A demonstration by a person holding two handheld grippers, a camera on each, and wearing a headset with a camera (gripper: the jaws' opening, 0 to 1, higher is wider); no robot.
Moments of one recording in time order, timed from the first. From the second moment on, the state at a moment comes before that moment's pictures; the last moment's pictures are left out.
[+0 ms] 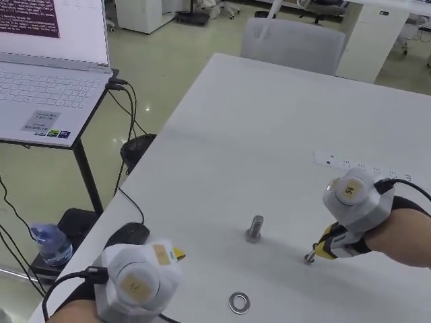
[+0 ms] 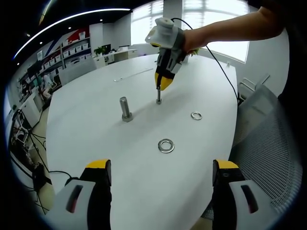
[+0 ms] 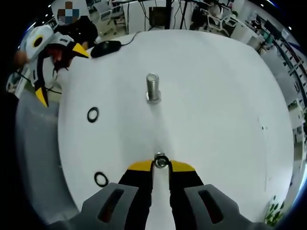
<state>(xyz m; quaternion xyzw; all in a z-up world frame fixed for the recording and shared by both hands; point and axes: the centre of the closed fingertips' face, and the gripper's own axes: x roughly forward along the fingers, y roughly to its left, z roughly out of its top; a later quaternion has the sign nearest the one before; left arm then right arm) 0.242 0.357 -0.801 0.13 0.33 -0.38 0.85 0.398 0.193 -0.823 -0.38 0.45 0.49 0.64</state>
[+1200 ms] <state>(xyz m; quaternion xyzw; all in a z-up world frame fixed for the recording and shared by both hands) 0.232 0.360 -0.806 0.12 0.34 -0.38 0.85 0.399 0.193 -0.860 -0.41 0.47 0.49 0.60</state>
